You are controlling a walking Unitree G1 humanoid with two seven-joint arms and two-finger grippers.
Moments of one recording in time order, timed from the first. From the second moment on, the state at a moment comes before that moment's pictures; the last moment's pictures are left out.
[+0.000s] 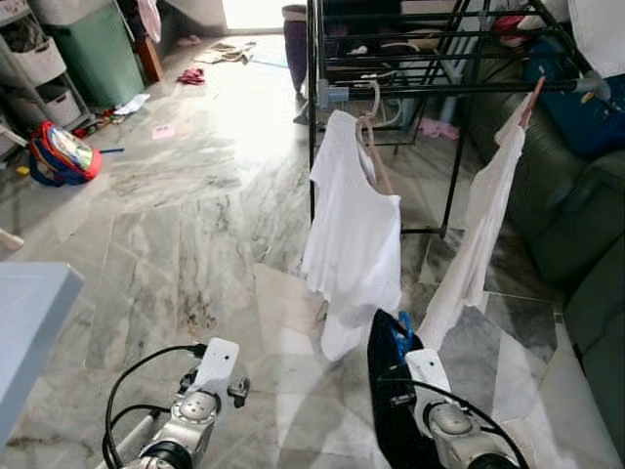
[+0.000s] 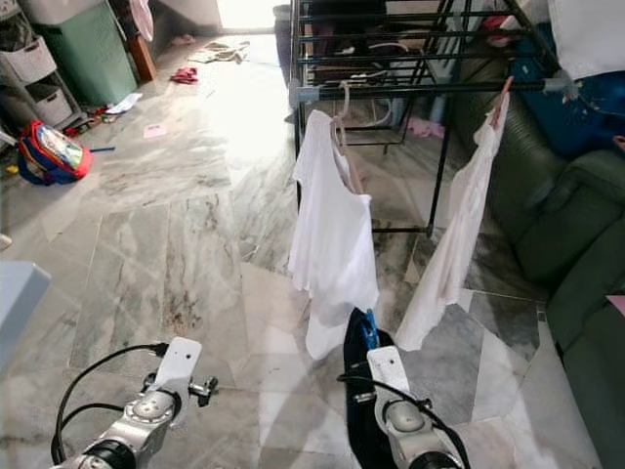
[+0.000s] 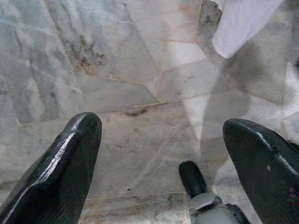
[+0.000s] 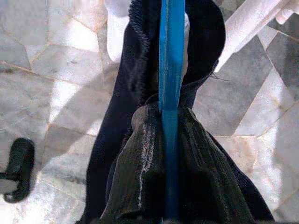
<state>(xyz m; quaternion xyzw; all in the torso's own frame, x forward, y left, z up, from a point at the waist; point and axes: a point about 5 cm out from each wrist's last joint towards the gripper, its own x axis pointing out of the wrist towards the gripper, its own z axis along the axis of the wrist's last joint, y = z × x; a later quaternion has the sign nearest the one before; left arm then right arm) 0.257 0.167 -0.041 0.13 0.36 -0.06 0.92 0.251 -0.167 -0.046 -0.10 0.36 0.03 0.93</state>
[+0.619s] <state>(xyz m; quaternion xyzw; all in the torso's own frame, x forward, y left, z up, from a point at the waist) 0.231 0.167 -0.060 0.13 0.41 -0.05 0.90 0.237 -0.175 -0.054 -0.09 0.38 0.01 0.92</state>
